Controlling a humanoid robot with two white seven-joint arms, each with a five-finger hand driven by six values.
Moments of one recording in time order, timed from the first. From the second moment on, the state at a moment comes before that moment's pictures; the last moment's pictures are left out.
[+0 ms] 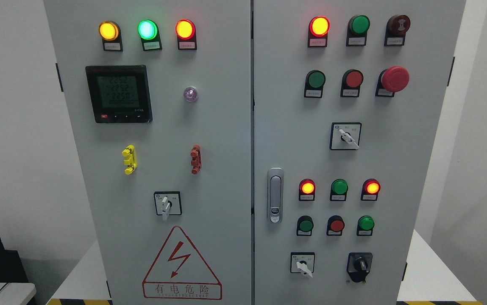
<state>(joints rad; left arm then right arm) 0.26 0.00 0.29 -0.33 -0.08 -0.16 -0.05 0.09 0.12 0.00 -0.13 0.00 0.00 0.00</state>
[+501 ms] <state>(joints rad) 0.32 0.00 0.43 -0.52 -0.08 -0.26 0.00 0.09 0.12 0.00 -0.13 0.00 0.00 0.00</state>
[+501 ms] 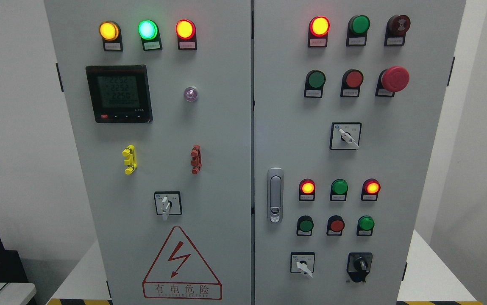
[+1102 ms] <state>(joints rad) 0.35 0.00 0.60 -0.97 -0.08 -0.27 -0.08 0.09 0.12 0.00 -0.13 0.00 0.00 0.00</state>
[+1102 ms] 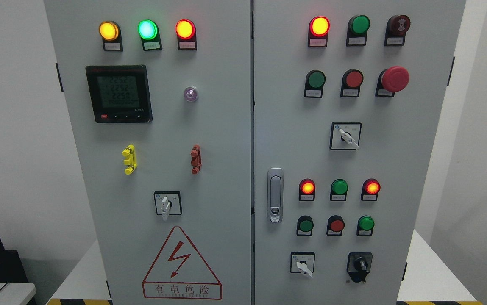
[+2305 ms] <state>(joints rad) 0.25 0.00 0.59 -1.68 -0.07 -0.31 -0.18 0.09 0.12 0.00 -0.13 0.00 0.00 0.00</state>
